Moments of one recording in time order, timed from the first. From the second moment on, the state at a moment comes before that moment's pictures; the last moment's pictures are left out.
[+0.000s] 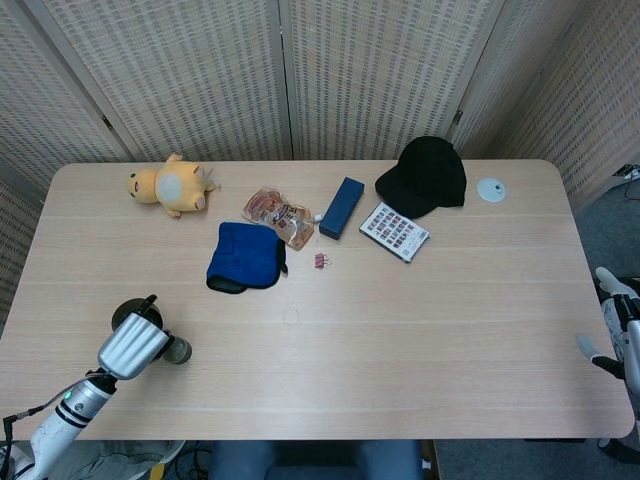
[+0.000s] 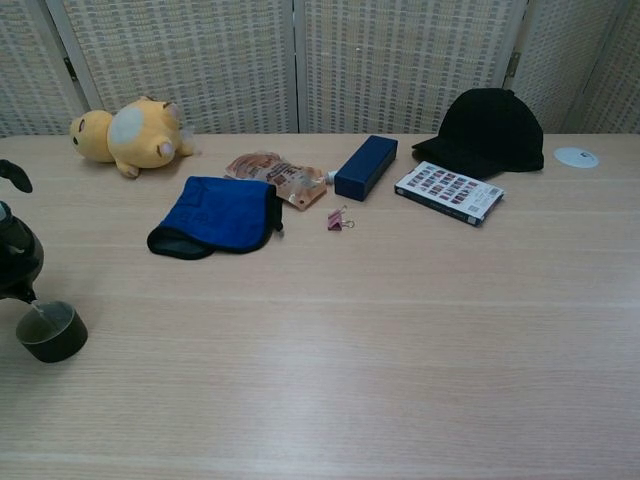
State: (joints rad) left arm -0.42 -1.44 0.07 -1.09 1.82 1.46 0.30; right arm 0.00 -0.99 0.12 -1.77 -1.46 1.60 -0.10
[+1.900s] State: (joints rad) left arm -0.41 -1.43 0.04 -1.13 1.76 1.44 0.23; right arm 0.00 -1.00 0.13 -1.77 -1.46 1.61 -0.11
